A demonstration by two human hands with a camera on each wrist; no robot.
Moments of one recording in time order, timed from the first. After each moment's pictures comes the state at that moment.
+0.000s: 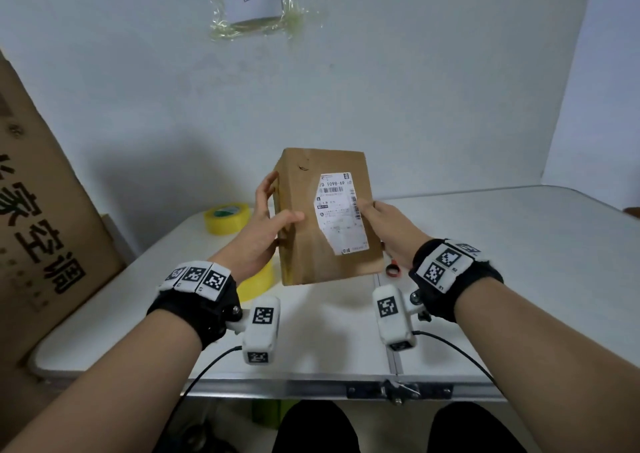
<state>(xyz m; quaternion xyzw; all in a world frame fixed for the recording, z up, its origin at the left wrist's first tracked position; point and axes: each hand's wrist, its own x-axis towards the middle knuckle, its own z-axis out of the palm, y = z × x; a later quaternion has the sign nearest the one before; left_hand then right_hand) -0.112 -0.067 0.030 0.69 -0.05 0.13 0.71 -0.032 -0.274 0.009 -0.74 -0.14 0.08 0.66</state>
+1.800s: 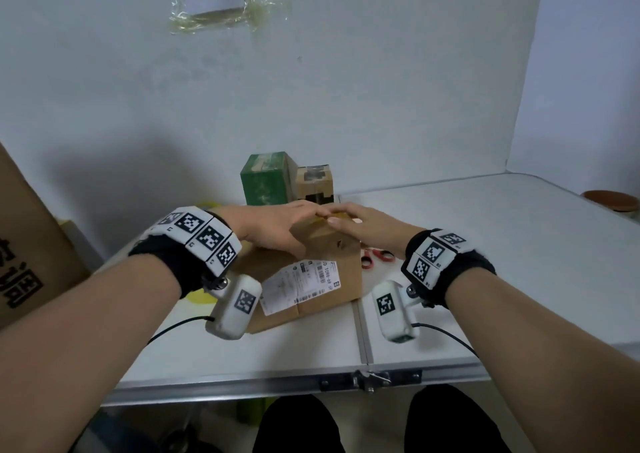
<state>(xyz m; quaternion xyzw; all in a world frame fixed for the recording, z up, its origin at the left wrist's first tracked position) -0.093 -0.118 0.075 0.97 -0.16 -0.14 0.09 -0.052 -0.318 0.017 -0.84 -0.30 0.08 0.44</state>
